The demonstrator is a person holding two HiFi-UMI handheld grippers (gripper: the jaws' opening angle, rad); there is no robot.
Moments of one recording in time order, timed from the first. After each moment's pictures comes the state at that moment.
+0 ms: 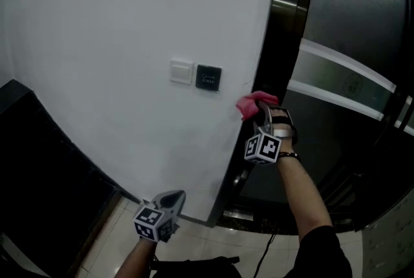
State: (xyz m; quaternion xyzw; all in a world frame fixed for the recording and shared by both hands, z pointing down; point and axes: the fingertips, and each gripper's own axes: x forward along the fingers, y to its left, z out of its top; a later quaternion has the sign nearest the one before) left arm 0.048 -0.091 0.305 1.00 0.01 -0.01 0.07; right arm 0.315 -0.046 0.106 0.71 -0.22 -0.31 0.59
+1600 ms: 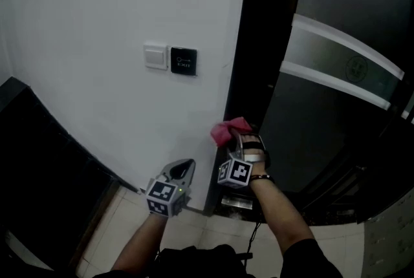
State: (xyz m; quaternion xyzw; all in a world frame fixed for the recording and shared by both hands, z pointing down) left arm 0.171 -0.060 0.267 1.00 -0.02 -0.04 0.01; right arm 0.320 -0.043 0.274 0.70 -0.32 -0.23 0.59
